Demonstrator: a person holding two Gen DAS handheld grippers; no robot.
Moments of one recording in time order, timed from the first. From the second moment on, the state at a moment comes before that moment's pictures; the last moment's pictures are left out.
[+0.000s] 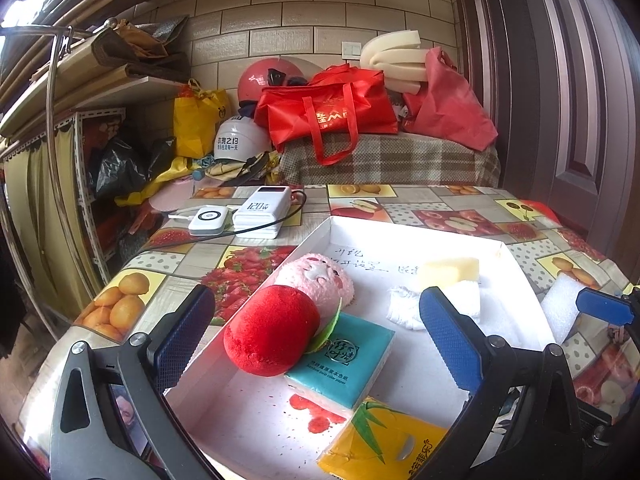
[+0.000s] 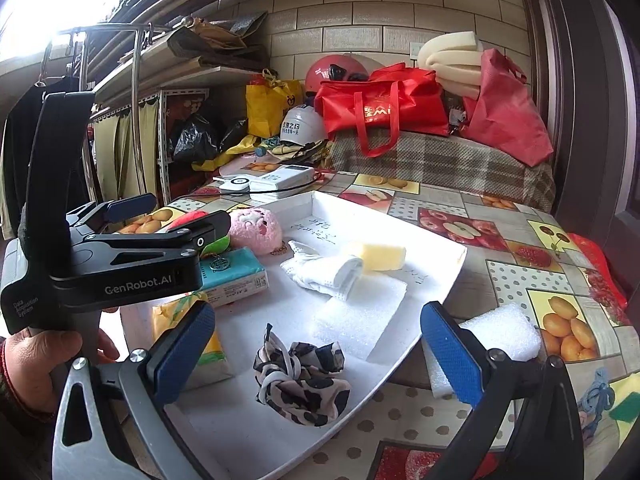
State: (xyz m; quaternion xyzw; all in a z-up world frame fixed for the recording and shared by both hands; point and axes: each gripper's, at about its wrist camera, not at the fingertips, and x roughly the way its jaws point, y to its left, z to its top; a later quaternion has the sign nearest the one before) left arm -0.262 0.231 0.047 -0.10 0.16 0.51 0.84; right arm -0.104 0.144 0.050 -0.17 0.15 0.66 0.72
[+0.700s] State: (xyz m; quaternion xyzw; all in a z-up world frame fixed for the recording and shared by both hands) left arm -0.269 0.213 0.053 -0.09 0.13 0.52 0.84; right arm -0.104 0.124 0.057 -0.13 0.11 0.66 0.74
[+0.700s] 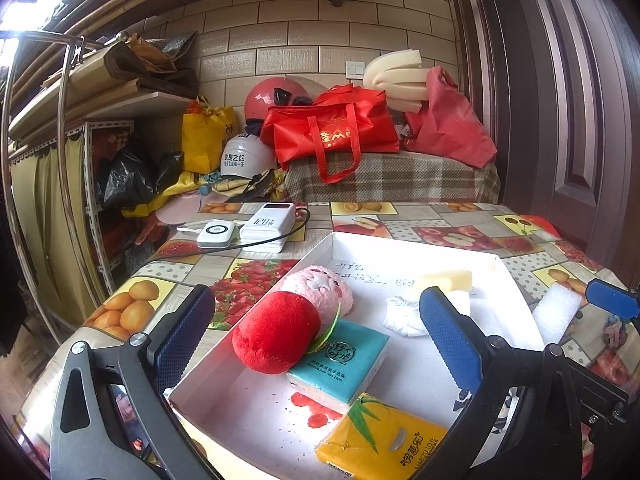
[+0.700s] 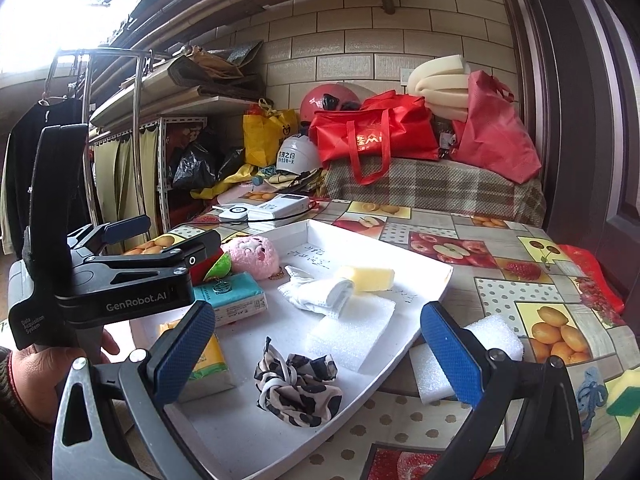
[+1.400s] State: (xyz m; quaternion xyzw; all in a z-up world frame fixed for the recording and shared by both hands) left arm -0.255 0.169 0.055 -0.06 0.12 0.43 0.89; right arm -0.023 0.025 0.067 -0.04 0.14 0.57 0.81
